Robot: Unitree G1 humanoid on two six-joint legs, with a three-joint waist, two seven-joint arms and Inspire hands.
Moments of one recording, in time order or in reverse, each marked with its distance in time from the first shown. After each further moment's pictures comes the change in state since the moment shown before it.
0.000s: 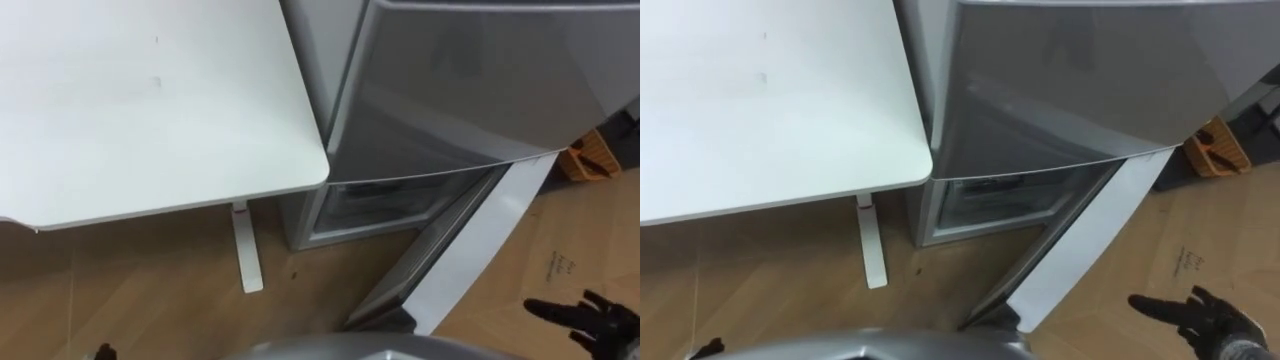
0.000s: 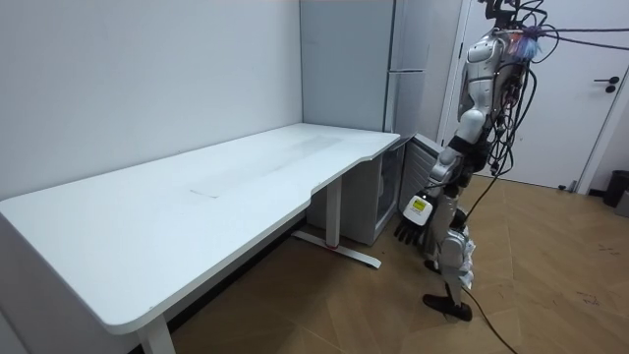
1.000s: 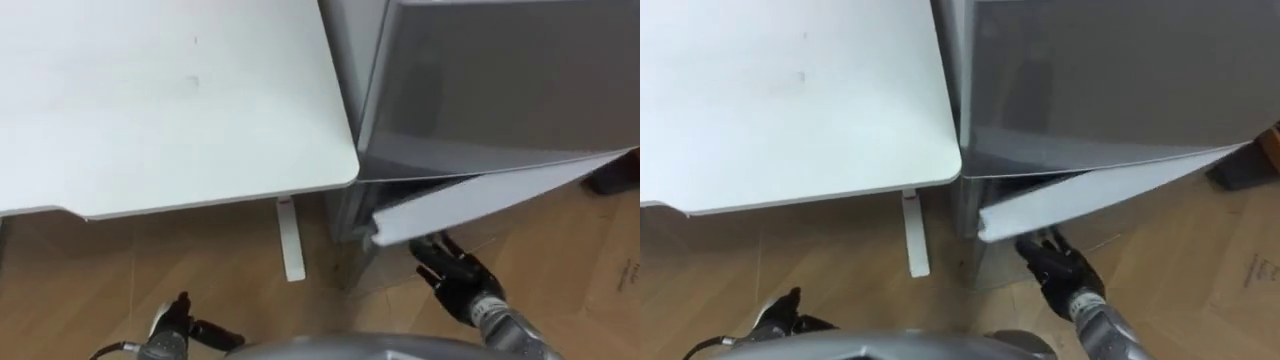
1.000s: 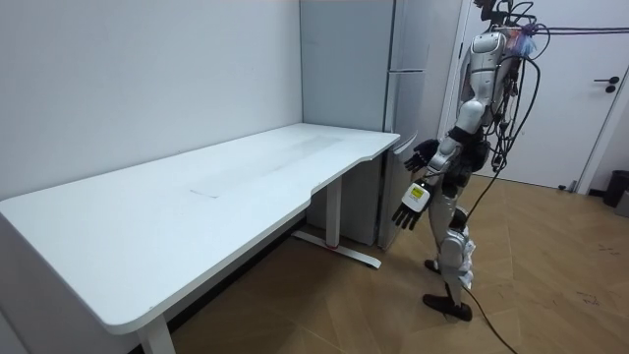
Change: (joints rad) left arm -0.127 -0.119 -0.198 0.031 -0.071 -0.071 -0.027; right arm -0.051 0.272 0.642 -0.285 0.579 -0.153 0.008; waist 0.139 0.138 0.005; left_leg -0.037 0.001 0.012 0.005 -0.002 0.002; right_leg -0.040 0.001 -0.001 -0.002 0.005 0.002
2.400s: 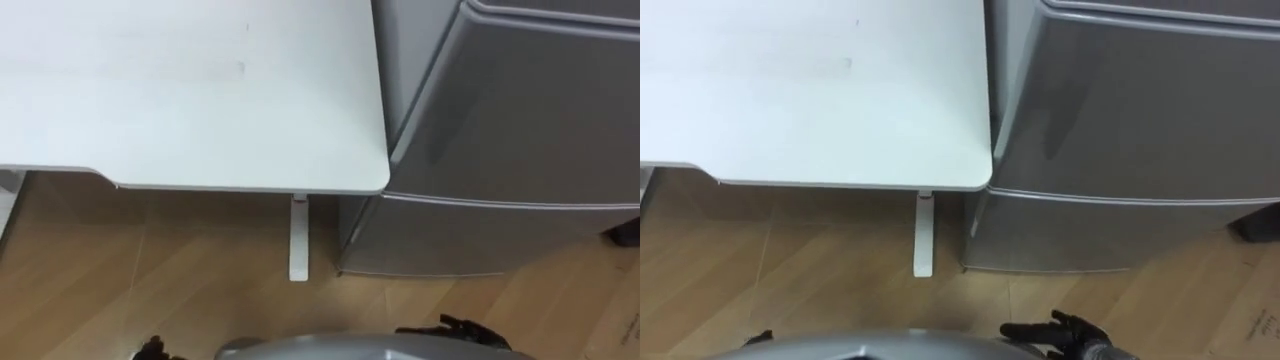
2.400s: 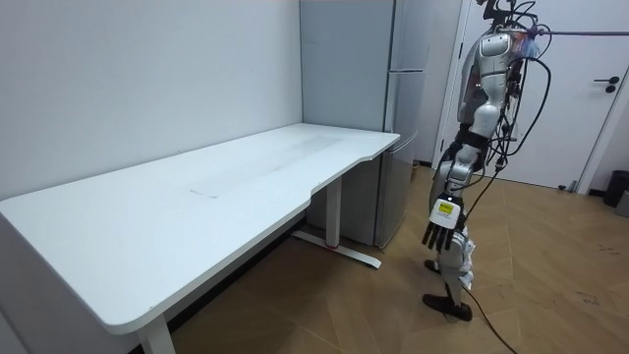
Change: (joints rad) left arm 0.108 0.030 0.103 0.061 0.073 0.103 0.007; right arm -0.066 -0.027 -0.220 0.583 -0.442 0.029 -0.078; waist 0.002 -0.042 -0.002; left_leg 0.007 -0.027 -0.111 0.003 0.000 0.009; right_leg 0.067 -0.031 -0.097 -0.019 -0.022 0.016
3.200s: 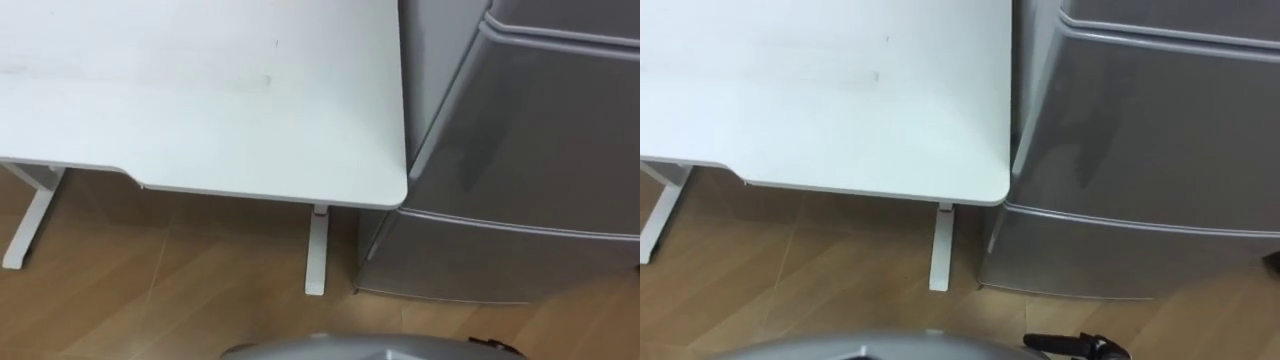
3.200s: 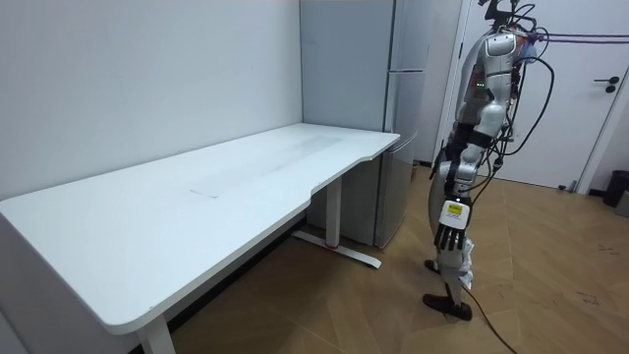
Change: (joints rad) left arm 0.005 -0.030 0.017 -0.012 0.063 0.049 -0.105; right arm -0.036 -0.015 0.041 0.008 -0.034 0.038 -0.058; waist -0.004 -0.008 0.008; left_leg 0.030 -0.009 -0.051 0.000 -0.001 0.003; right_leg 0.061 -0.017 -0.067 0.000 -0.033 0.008
